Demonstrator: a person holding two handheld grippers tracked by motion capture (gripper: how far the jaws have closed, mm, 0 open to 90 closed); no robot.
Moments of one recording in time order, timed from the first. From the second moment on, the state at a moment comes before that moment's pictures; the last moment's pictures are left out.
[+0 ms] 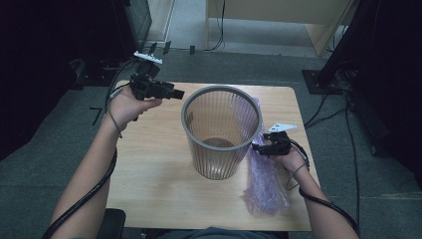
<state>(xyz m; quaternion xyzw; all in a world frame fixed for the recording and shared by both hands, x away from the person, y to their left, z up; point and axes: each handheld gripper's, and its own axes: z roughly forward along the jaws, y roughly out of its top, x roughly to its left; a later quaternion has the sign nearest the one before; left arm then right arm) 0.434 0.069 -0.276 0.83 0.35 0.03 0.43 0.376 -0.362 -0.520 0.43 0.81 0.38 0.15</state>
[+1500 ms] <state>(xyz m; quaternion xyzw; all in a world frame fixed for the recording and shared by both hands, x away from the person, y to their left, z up) 0.445 0.004 -0.274 0.86 0.29 0.01 0.42 0.375 -0.351 -0.524 0.41 0.82 0.37 0.17</state>
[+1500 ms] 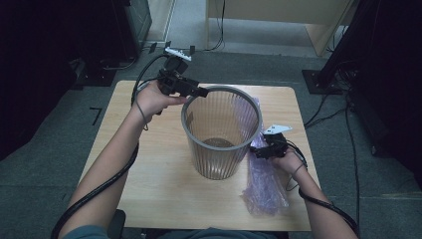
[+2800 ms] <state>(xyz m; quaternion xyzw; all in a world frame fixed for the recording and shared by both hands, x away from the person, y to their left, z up) 0.453 -0.017 -0.279 0.87 0.30 0.00 0.40 0.375 -0.350 -0.524 0.41 0.82 0.36 0.17</state>
